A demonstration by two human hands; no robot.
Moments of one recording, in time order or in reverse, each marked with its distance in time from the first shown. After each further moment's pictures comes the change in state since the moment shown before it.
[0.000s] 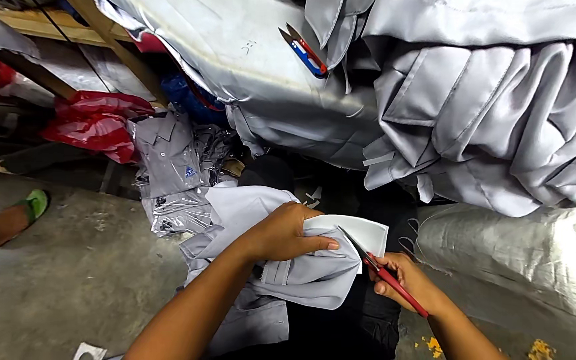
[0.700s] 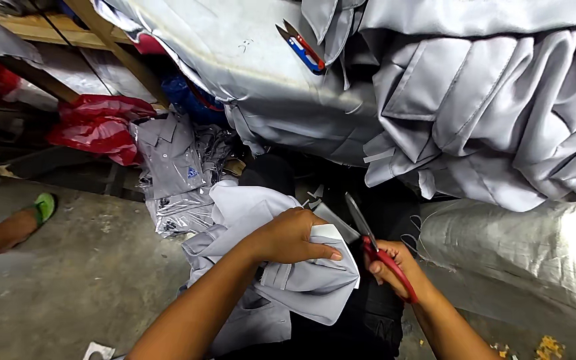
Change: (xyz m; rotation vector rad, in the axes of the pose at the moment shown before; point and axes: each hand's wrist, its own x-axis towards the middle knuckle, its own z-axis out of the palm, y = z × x) left_hand 0.003 0.003 0.005 -0.001 -0.169 -0.072; right_hand 0.018 -0.001 0.017 0.271 0.145 -0.041
